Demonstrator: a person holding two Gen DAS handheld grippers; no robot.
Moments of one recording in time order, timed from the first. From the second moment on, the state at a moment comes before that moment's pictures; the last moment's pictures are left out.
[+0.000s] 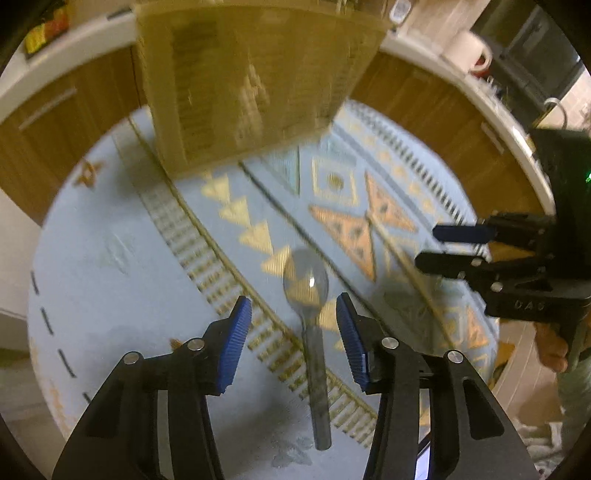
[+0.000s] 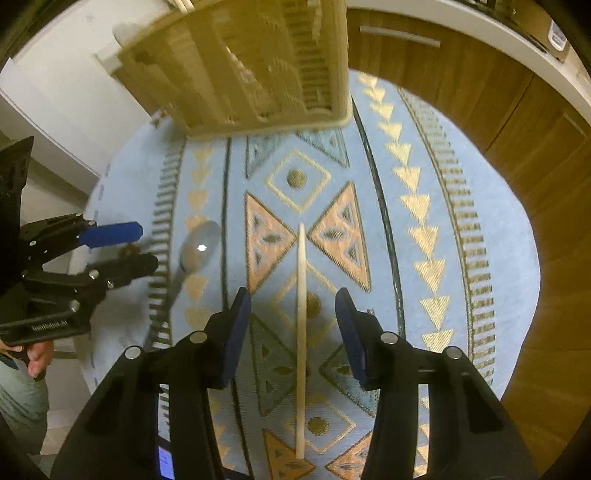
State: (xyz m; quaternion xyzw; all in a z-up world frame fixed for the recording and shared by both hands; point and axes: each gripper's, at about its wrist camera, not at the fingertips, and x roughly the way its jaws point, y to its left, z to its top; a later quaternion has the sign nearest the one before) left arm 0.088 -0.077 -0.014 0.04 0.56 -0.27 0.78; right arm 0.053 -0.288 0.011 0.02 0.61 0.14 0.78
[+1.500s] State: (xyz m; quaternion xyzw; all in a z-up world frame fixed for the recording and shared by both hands) left arm 0.043 -0.159 -0.039 0.22 0.55 -0.23 0.77; right arm 0.040 -0.267 -0.024 -0.07 0.62 0.14 0.77
